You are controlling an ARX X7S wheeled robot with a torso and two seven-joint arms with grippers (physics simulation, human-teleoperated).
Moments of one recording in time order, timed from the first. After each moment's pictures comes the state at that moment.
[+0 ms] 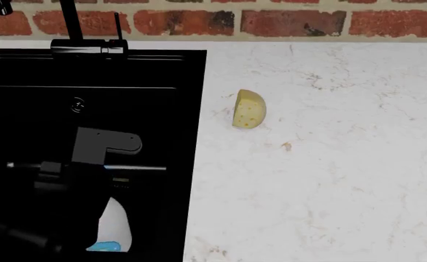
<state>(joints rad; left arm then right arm) -1.16 -0.02 1.27 -1.29 -1.17 -0.20 -0.35 0.50 0.92 0.36 -0.53 1.29 1.05 0.79</state>
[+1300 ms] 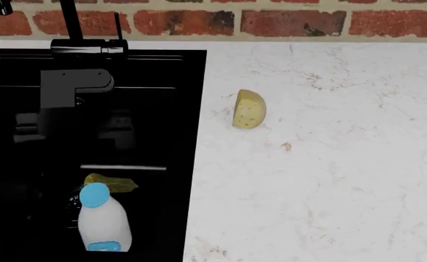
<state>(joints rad) -1.28 -0.02 0.58 -1.30 -0.62 -0.27 -0.26 0.48 0.92 0.35 -0.53 1.28 1.01 0.77</state>
